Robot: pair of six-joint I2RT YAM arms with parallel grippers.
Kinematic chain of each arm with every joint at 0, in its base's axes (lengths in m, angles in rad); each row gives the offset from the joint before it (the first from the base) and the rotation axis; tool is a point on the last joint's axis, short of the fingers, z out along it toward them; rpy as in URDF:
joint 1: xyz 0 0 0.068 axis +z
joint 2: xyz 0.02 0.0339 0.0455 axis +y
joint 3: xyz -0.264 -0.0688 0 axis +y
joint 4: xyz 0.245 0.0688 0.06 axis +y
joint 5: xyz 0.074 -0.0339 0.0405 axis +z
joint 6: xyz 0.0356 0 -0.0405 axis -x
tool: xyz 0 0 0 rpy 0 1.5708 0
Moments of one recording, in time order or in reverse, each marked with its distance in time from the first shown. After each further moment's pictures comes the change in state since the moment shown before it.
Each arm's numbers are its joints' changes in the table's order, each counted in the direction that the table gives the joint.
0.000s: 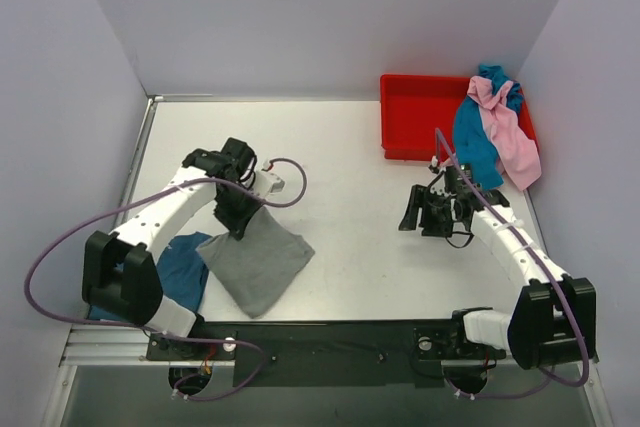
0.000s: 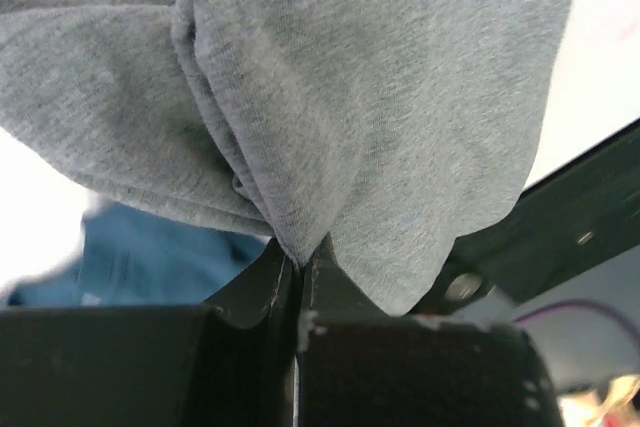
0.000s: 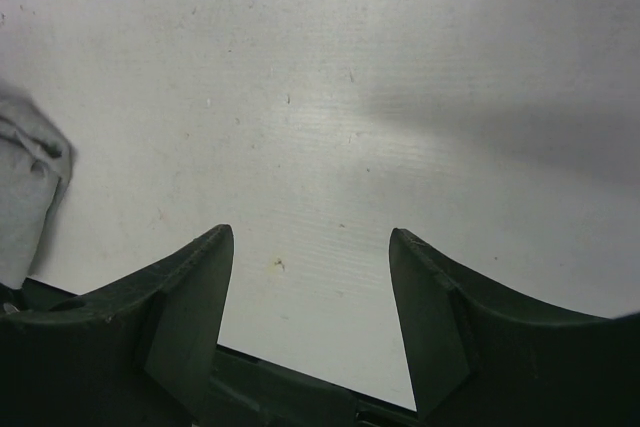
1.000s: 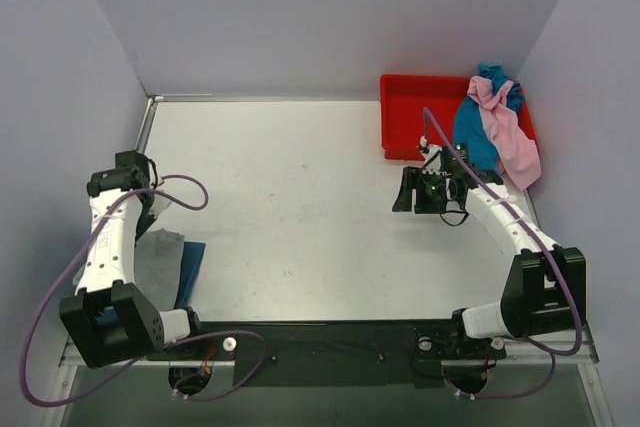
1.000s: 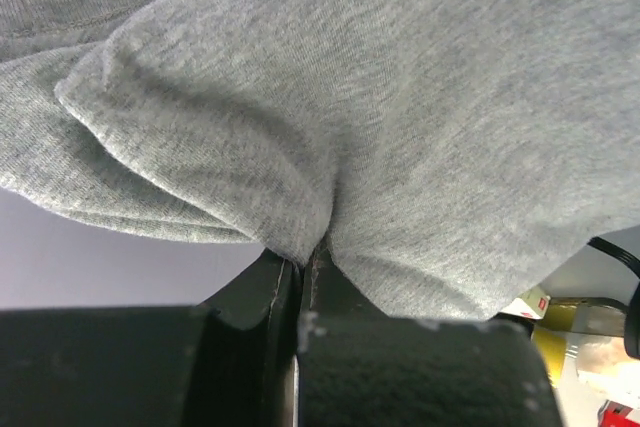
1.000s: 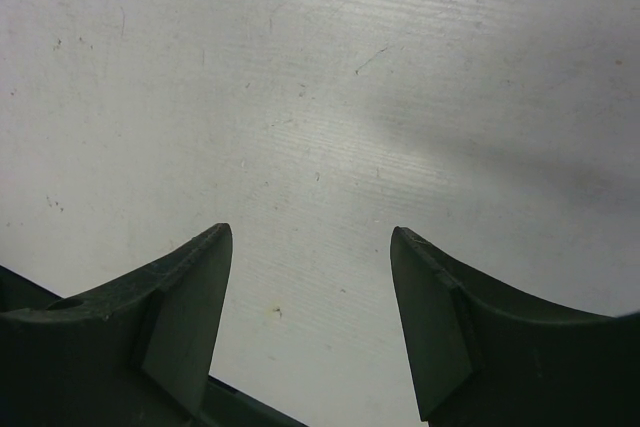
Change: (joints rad) left arm 0.632 -0.288 0.103 0.208 0.709 -0.378; right arm 0.000 0.186 -0.169 -0.068 0.078 0.145
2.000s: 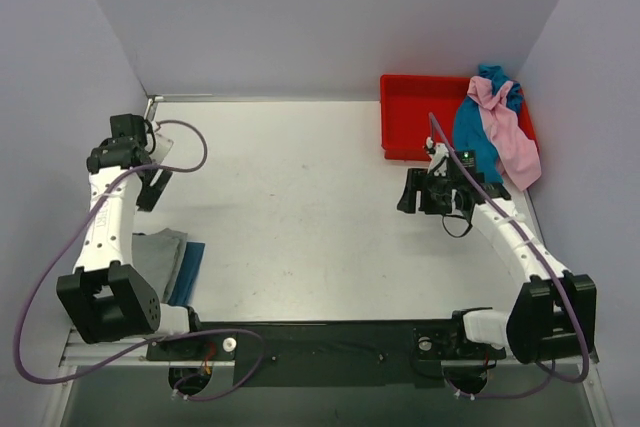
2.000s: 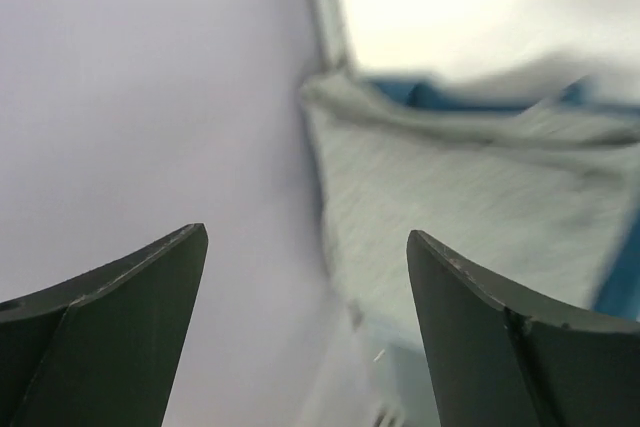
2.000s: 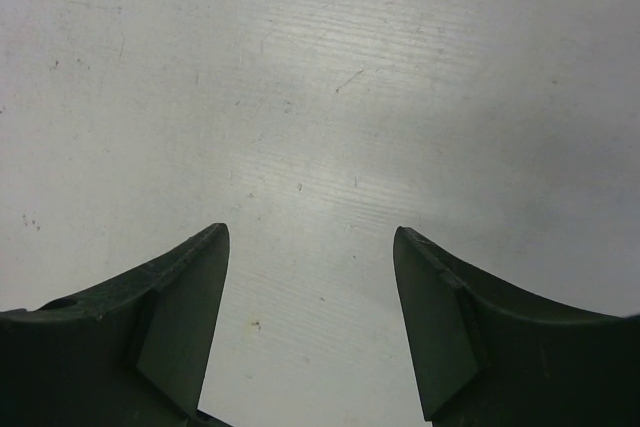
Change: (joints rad) left arm -0.042 0.150 -0.145 -0.285 -0.005 0.048; right arm 0.000 -0.092 0.046 -0.047 -0.048 0.026
